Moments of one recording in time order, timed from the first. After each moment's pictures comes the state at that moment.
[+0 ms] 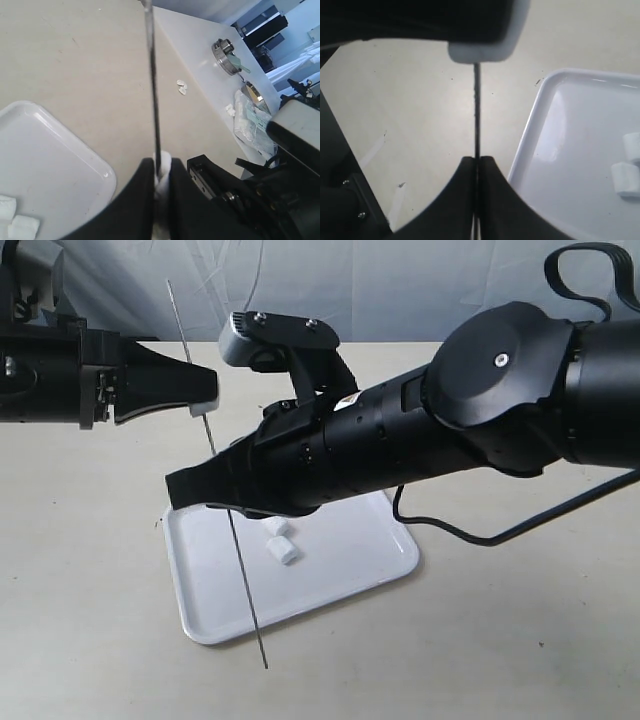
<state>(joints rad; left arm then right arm) -0.05 1.40 -0.77 1.61 -1.06 -1.94 0.87 1.56 -0.98 0.99 0.37 -0.55</state>
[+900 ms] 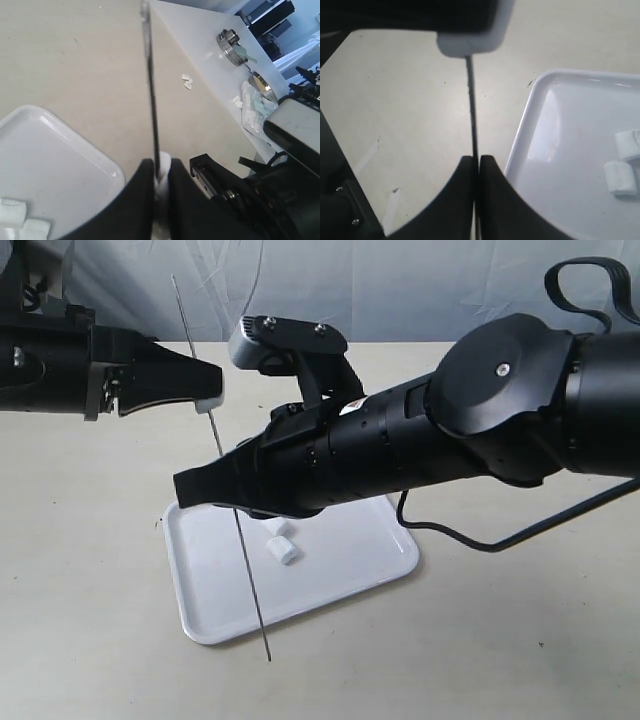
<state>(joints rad) -0.06 1.41 -0.82 1.65 -1.04 -1.94 0.87 1.57 -0.94 1.01 0.34 -0.57</state>
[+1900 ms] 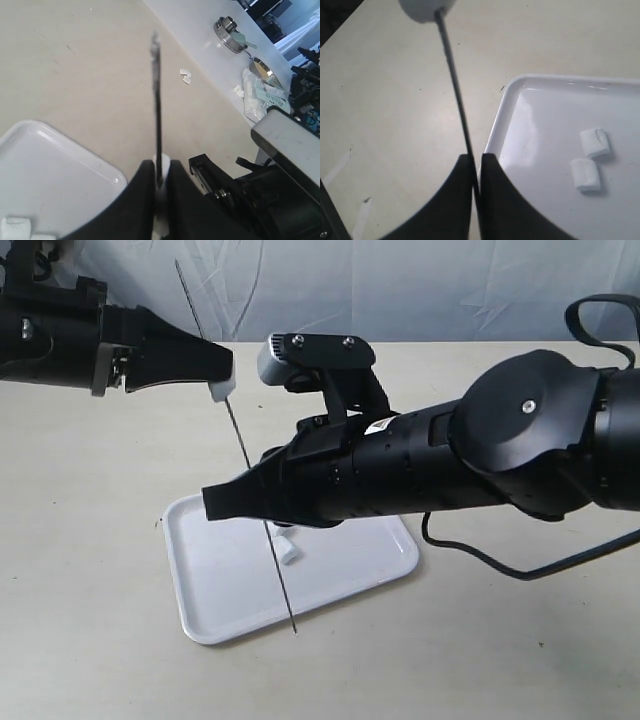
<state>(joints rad) -0.08 1.43 -0.92 1.71 -1.06 -1.96 0.87 1.55 -0.85 1.03 0.22 -0.59</state>
